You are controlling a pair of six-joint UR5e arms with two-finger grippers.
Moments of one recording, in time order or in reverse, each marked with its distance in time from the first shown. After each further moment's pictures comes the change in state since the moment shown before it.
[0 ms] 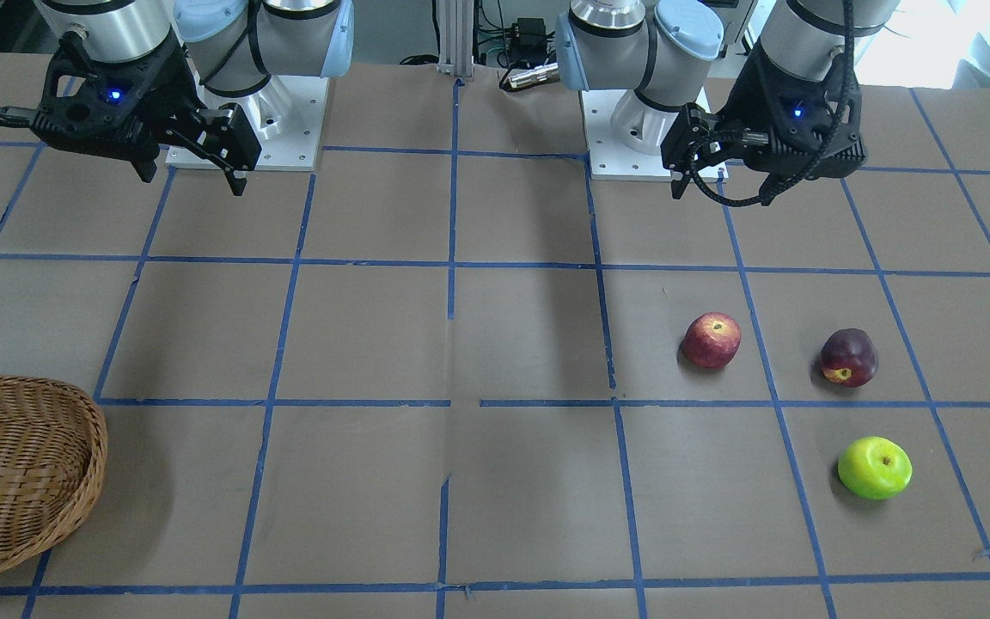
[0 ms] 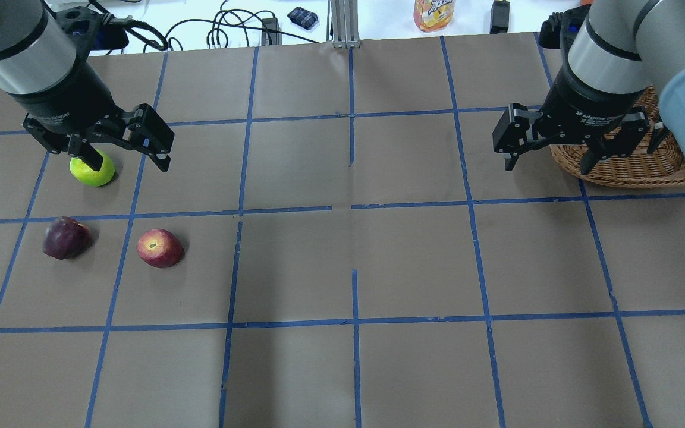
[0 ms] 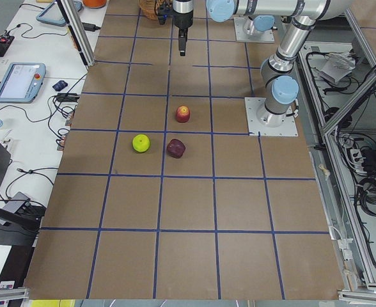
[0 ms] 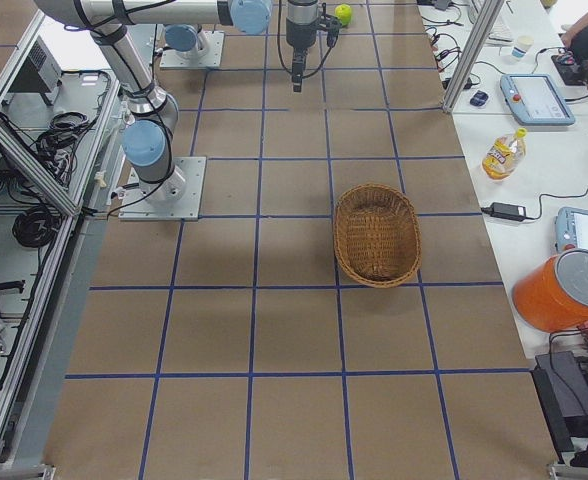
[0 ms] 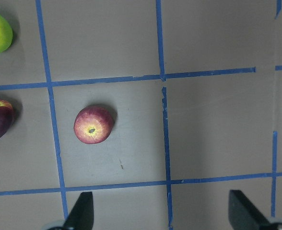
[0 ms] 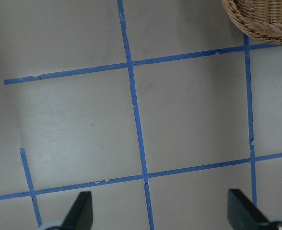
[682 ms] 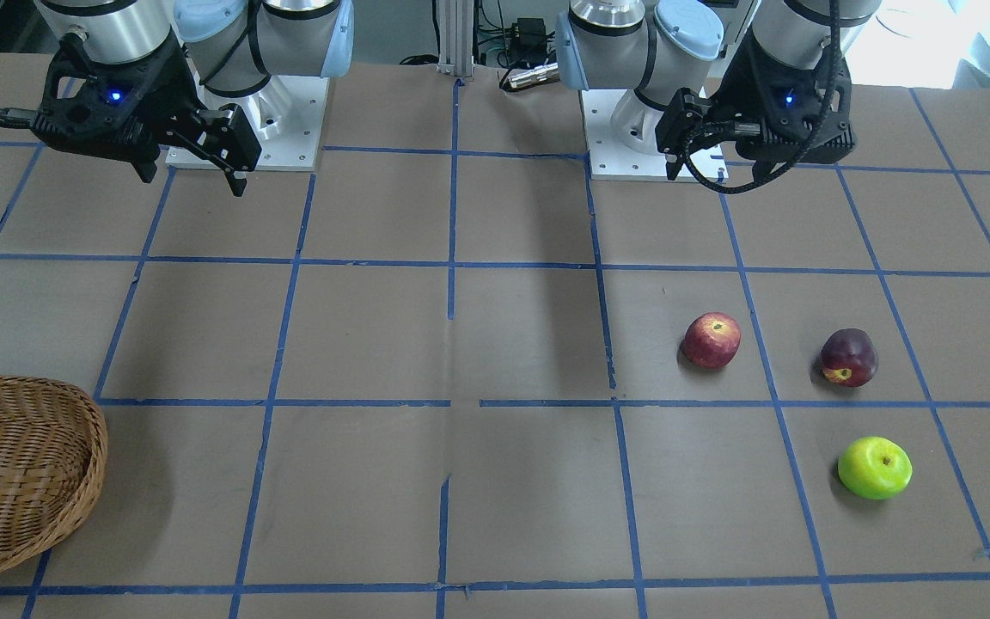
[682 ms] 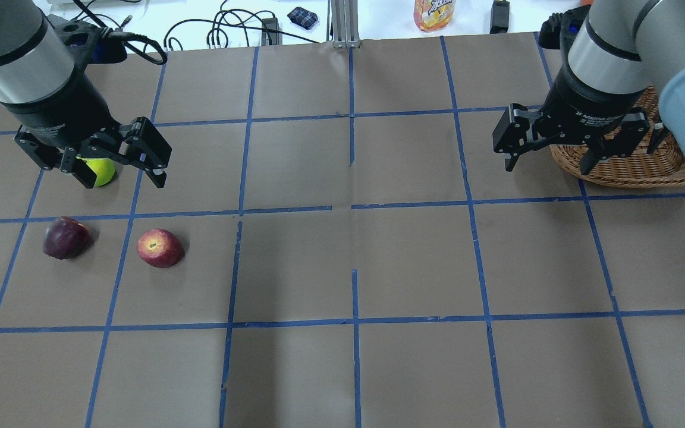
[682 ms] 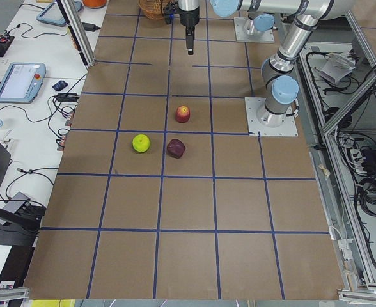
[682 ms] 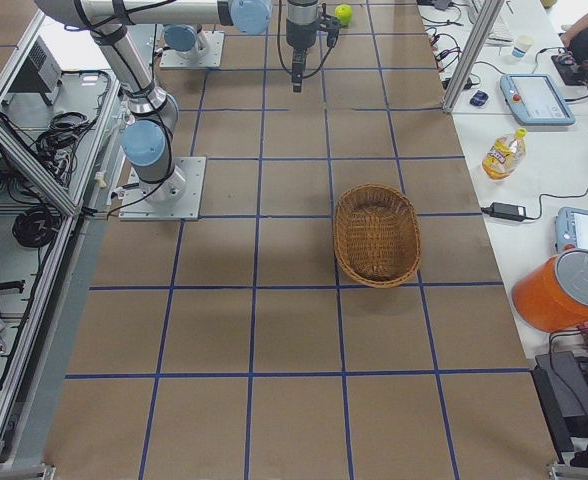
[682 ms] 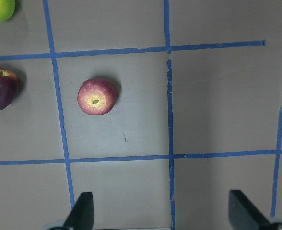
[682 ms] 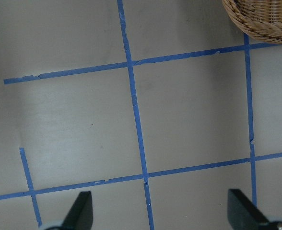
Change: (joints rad) left arm -0.006 0.011 0.010 -0.083 0.005 -0.046; right arm 0.000 0.000 0.001 0.001 0.000 0.000
